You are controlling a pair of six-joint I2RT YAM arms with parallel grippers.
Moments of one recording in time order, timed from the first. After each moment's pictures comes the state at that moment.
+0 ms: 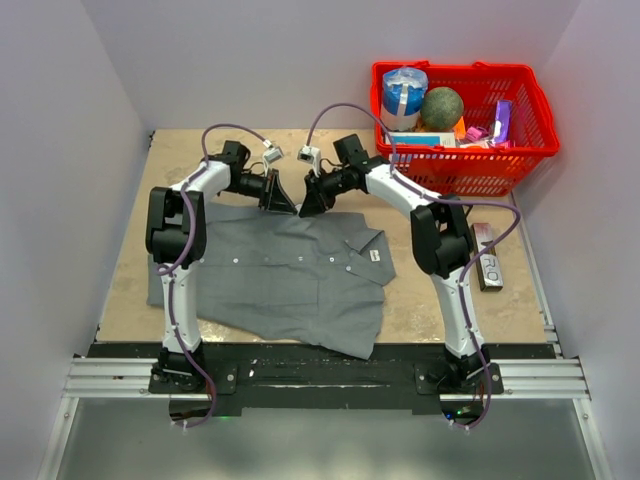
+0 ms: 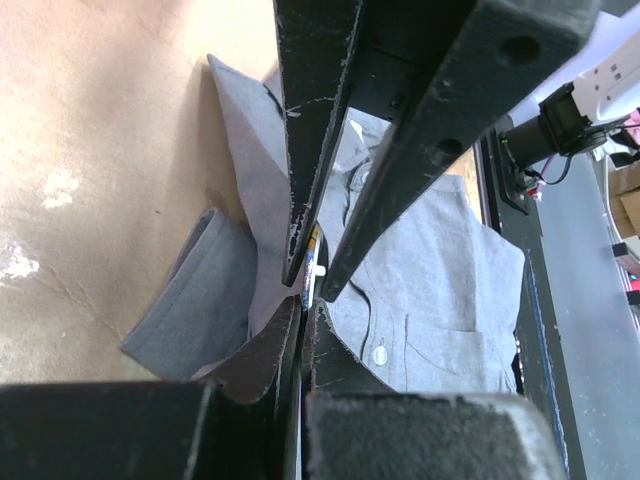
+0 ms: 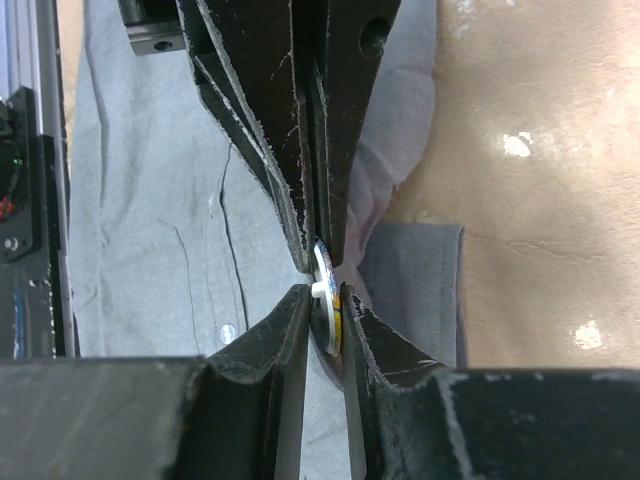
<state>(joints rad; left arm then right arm) -0.13 2.26 1.73 -0.74 1.32 0.57 0.49 2.29 1.90 -0.51 -0.90 -0.22</state>
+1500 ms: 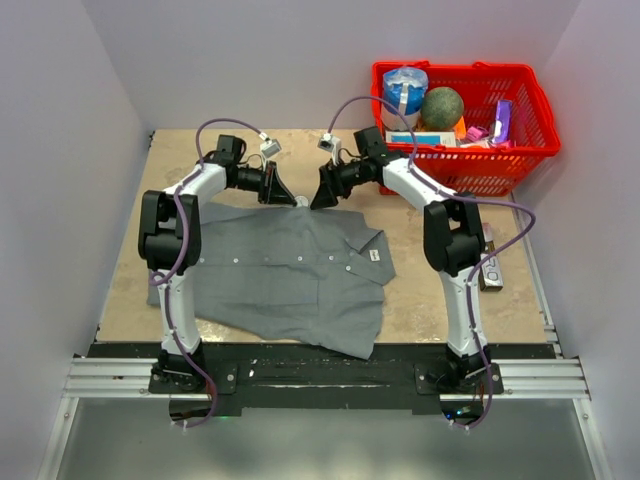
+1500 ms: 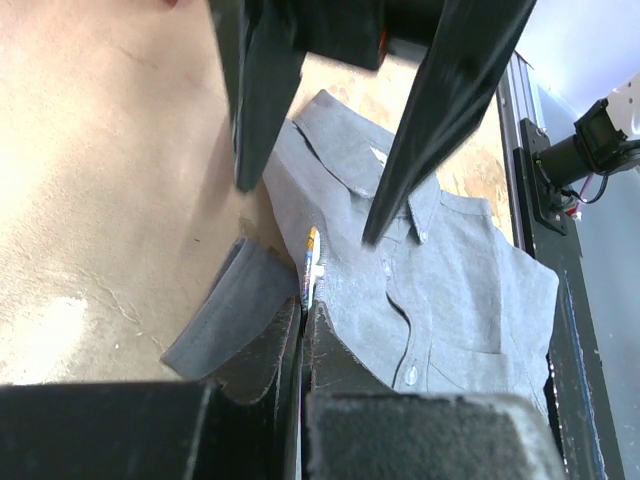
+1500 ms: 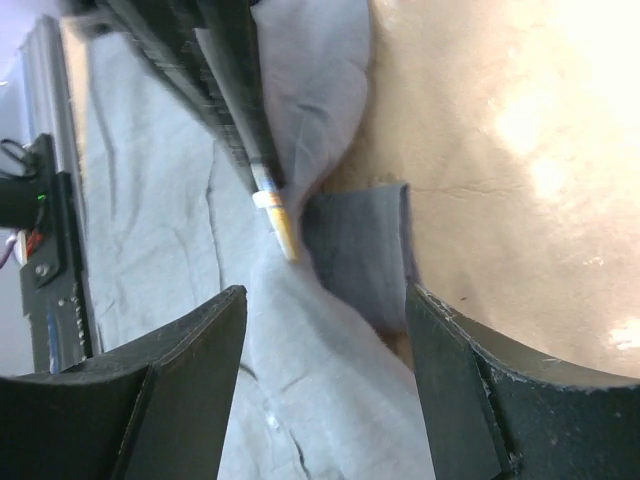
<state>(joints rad) -0.13 2.17 1.64 -0.49 1.28 0.40 0.40 2.27 1.88 -0.50 -0.91 -0.12</state>
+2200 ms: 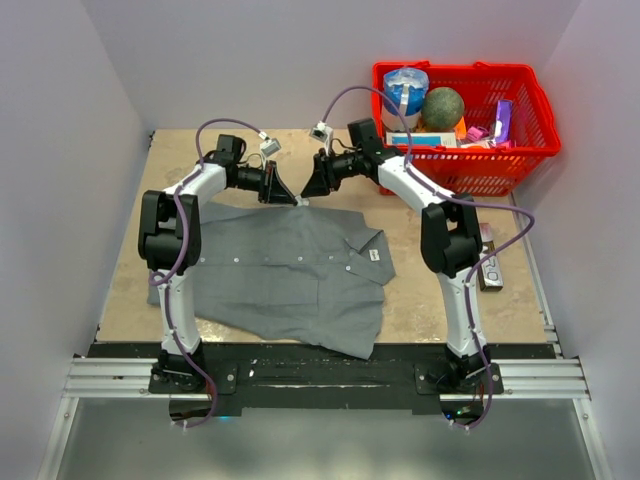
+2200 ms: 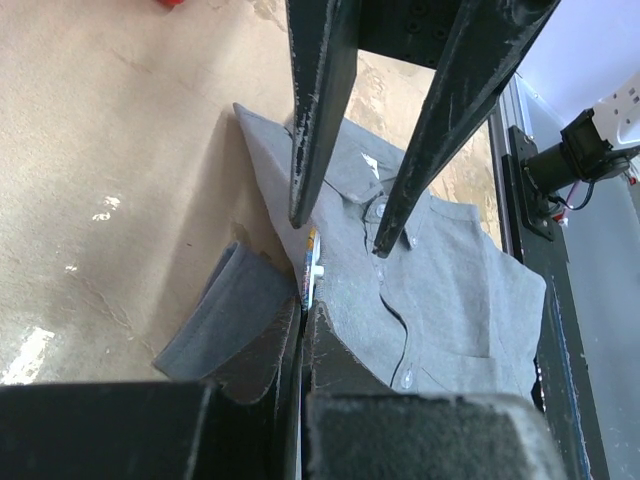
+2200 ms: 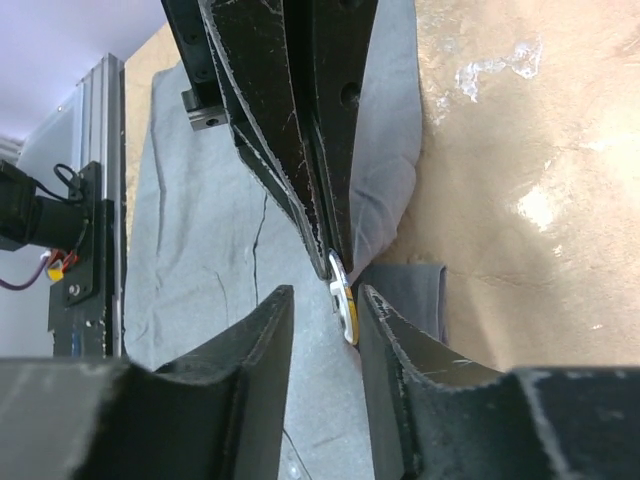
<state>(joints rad) -0.13 2.17 1.64 -0.47 1.30 0.37 0.43 2.25 1.93 -0.39 -1.00 -0.05</state>
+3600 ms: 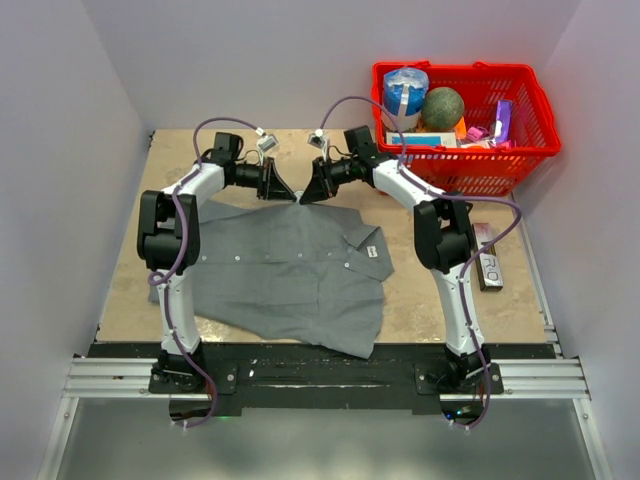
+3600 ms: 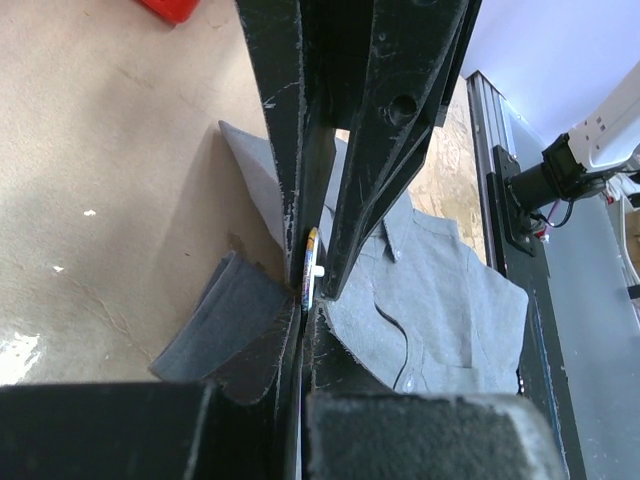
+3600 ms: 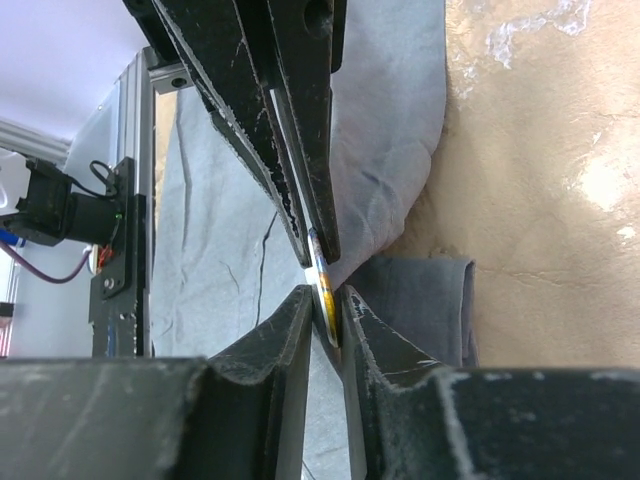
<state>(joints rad) -0.12 2.17 1.64 -0.40 1.32 0.26 0.43 2.34 1.96 -0.39 -1.07 0.01</state>
